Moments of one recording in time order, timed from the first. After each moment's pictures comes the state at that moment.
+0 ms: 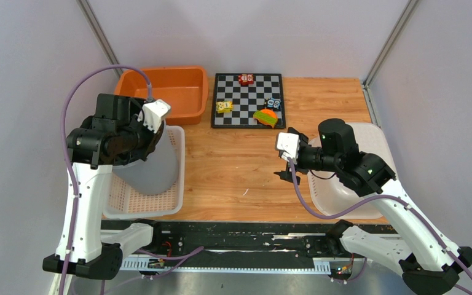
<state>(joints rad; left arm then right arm) -0.13 1.09 1.60 -1.39 0.18 0.46 0.66 0.90 1.14 -0.76 -0.46 -0.68</state>
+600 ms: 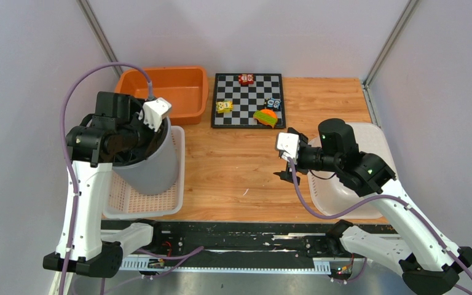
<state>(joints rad) -0.13 1.10 1.62 -1.39 0.22 0.46 0.66 0.90 1.14 -0.76 -0.47 -0.67</state>
